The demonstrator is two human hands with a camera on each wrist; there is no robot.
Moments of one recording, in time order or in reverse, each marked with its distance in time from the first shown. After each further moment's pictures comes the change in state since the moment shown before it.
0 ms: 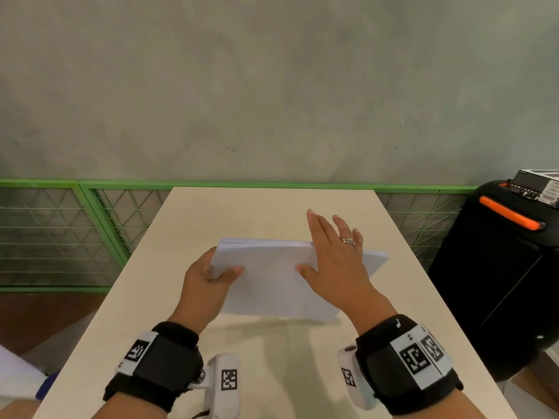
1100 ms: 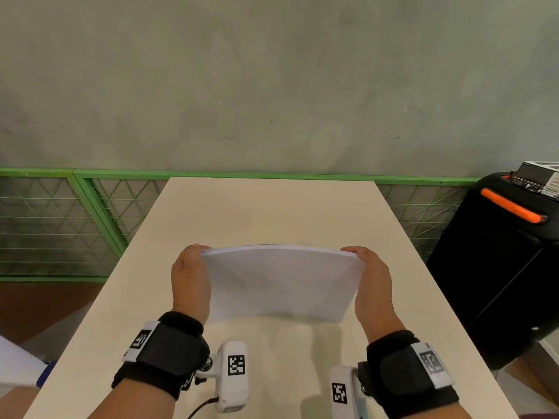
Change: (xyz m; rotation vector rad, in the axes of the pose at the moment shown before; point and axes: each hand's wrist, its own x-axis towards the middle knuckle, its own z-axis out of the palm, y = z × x) left_hand 0.010 0.002 0.006 -0.230 0.349 -0.256; right_hand -0.016 0.052 0.031 1.346 0.307 0.648
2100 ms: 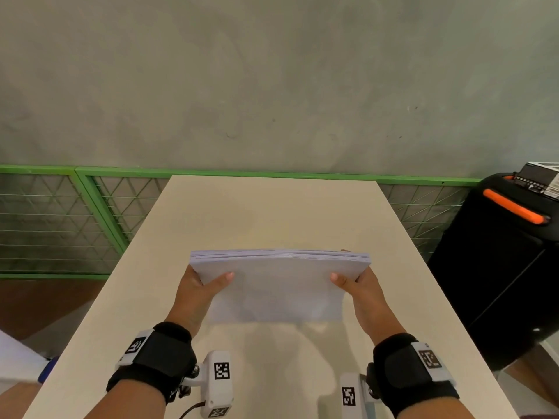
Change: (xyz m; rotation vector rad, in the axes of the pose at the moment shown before) left_hand 0.021 -0.053 -0.033 0.047 -0.359 0.023; right_hand 0.017 0.048 -0.022 -0.046 -0.301 -0.003
